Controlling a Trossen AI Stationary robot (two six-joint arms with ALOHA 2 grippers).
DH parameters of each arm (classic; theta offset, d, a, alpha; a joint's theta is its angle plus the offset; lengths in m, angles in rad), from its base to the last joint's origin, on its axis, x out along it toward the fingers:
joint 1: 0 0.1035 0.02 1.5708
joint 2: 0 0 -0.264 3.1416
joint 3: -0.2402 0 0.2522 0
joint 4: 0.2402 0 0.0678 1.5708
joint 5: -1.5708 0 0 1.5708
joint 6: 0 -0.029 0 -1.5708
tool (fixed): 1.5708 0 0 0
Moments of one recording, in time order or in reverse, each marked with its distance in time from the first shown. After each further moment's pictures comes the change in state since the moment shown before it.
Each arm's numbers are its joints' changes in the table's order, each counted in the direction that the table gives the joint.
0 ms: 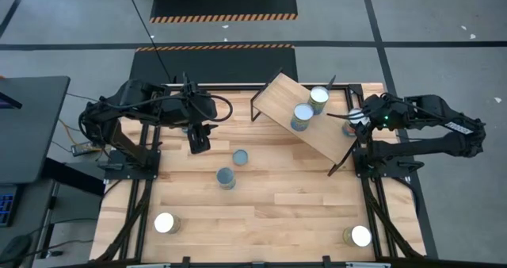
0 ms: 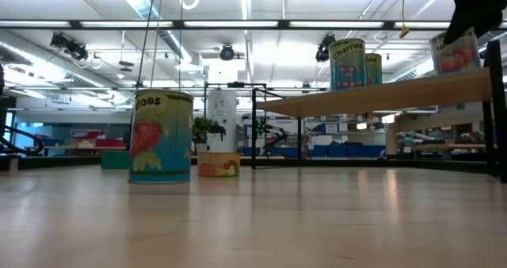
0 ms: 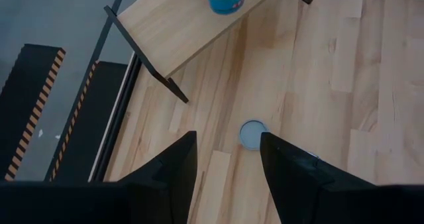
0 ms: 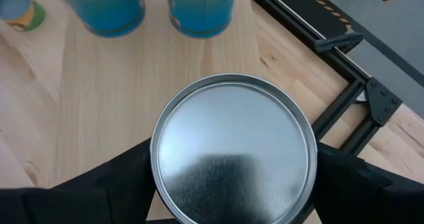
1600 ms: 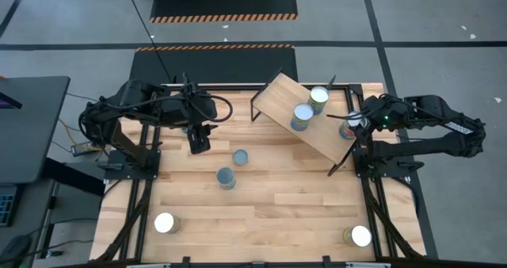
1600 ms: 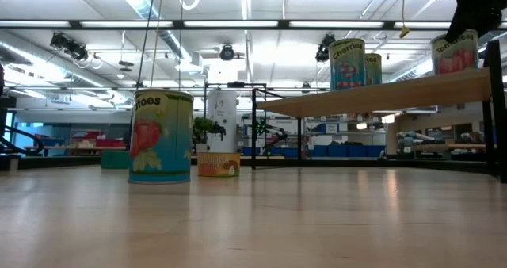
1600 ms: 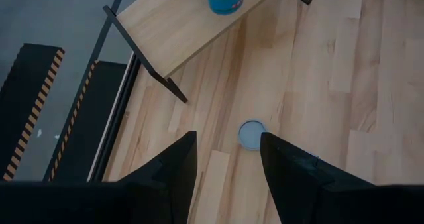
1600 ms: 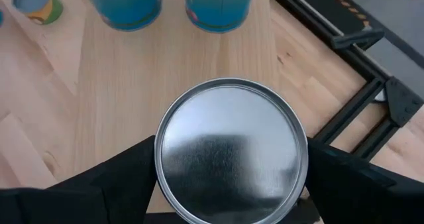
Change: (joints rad) left arm -0.003 0.000 0.000 0.000 0.000 0.006; right arm 0.000 -0.001 0.000 -0.005 0.054 0.008
